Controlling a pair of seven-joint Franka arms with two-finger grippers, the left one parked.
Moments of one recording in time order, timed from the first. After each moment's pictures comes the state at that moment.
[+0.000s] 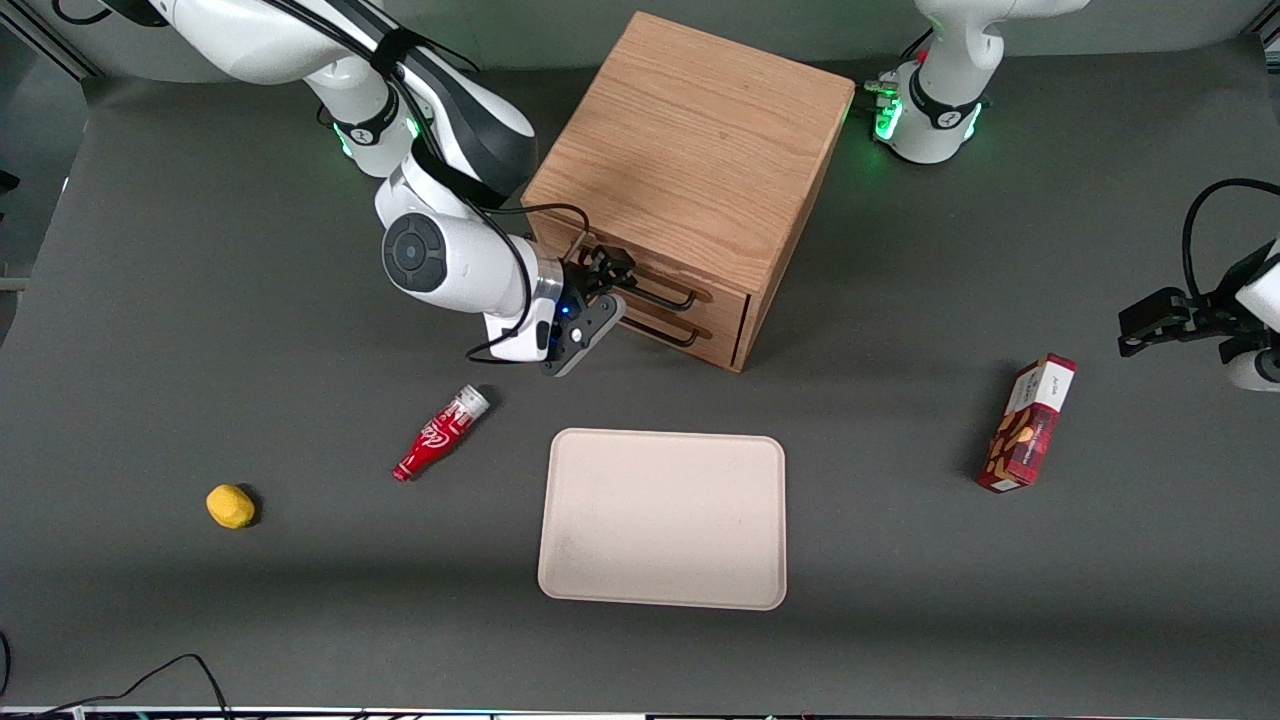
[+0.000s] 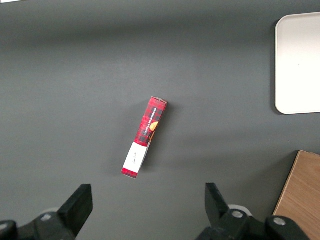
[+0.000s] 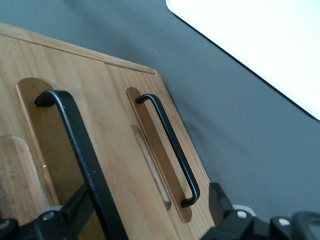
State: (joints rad) arm 0.01 0.45 0.71 -1.74 0.24 2.12 -0.08
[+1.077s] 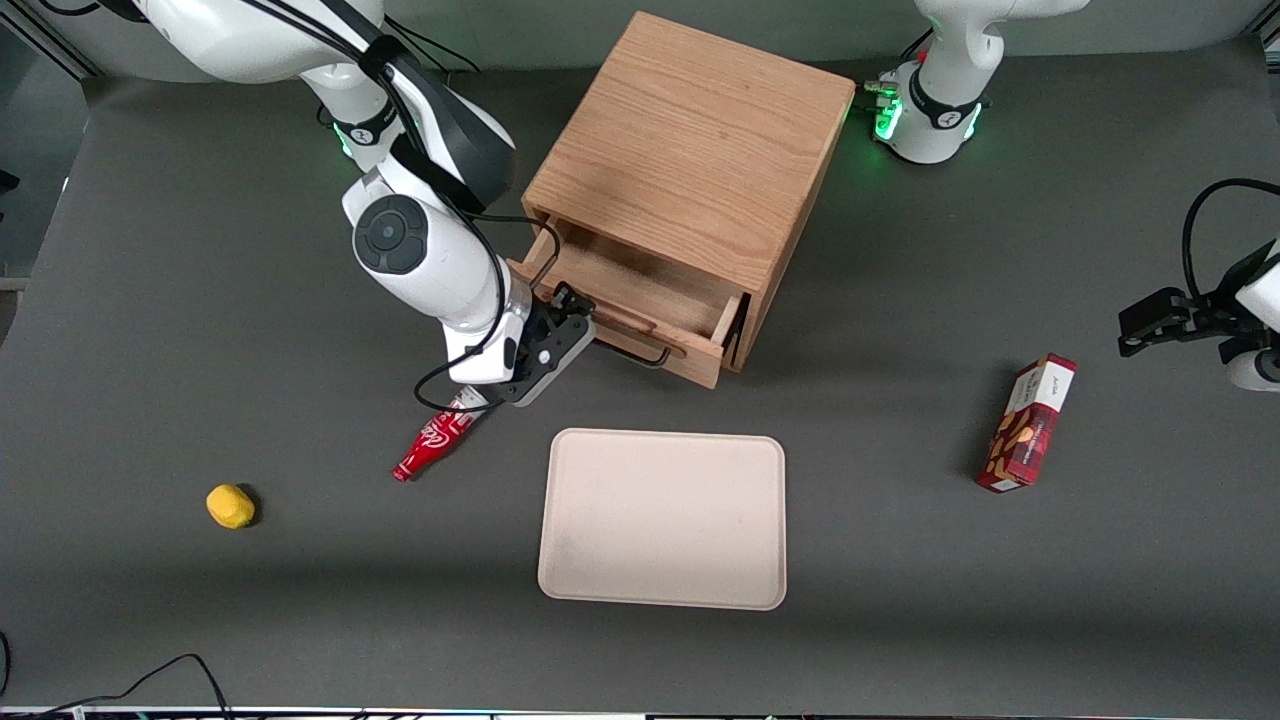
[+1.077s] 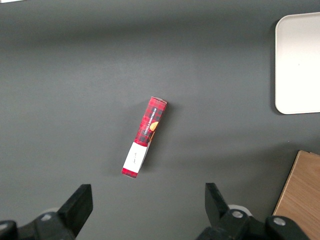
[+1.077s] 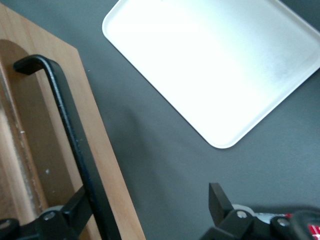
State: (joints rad) arm -0.01 0.43 0.66 -1.69 -0.05 2.16 -0.09
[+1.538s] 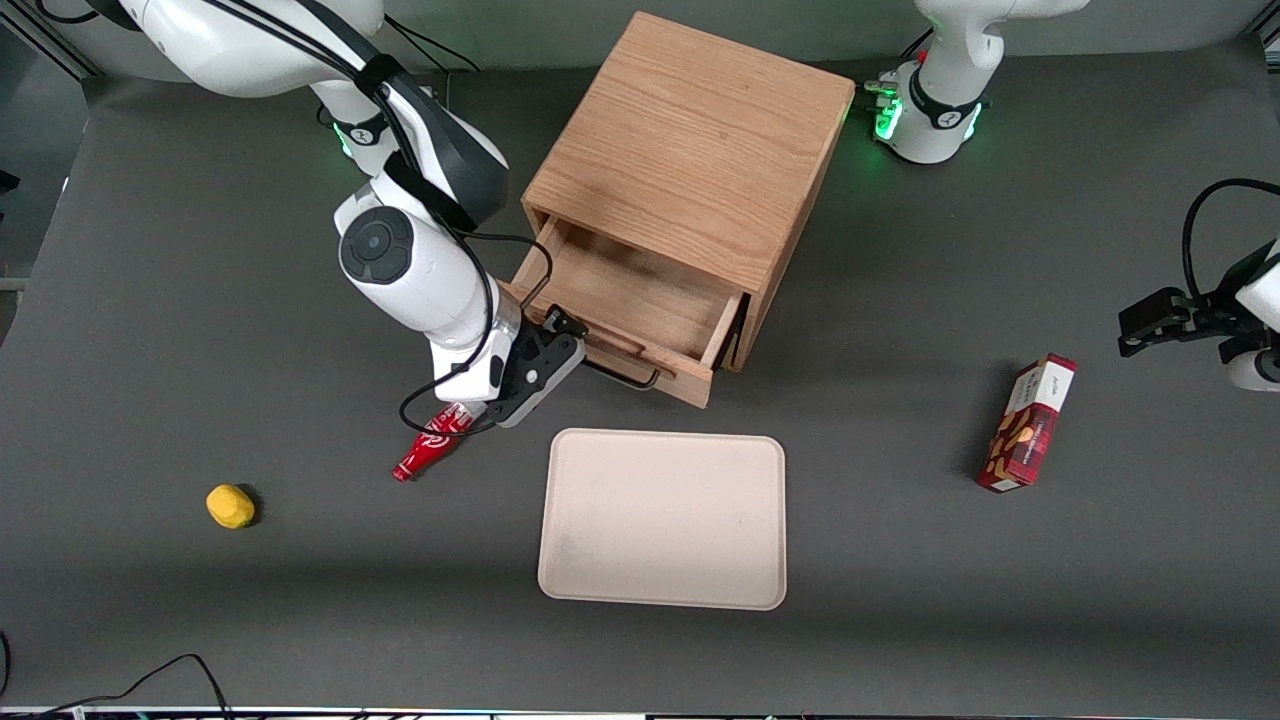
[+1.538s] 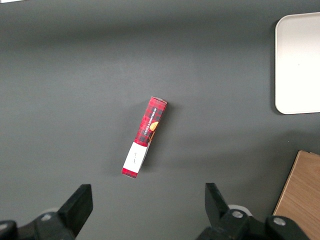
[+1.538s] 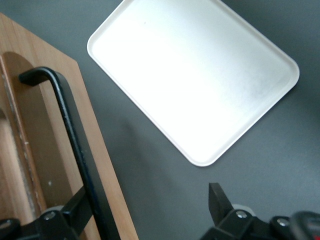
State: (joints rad) arm -0.01 0.48 0.64 -1.65 -0.10 2.23 -0.10
